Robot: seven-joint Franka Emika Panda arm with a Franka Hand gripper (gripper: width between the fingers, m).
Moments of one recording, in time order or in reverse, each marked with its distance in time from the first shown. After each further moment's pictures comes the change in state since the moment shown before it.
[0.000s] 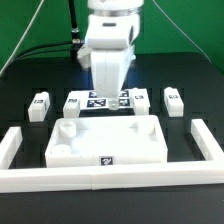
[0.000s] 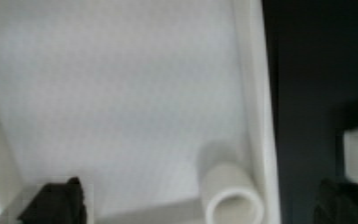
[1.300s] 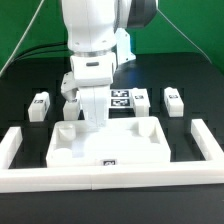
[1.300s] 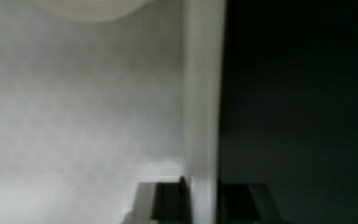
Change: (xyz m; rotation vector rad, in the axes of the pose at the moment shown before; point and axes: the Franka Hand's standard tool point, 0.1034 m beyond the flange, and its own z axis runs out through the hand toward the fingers) arm -0.031 -0.020 0.064 -0.007 0.026 -0.132
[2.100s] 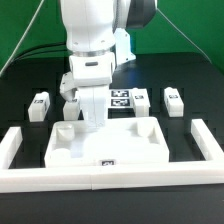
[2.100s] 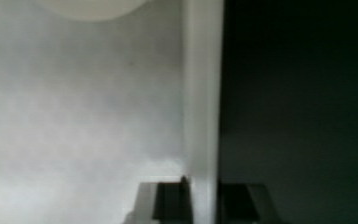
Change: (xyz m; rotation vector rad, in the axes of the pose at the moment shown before) arm -0.005 0.000 0.000 -0.004 0.000 -0.006
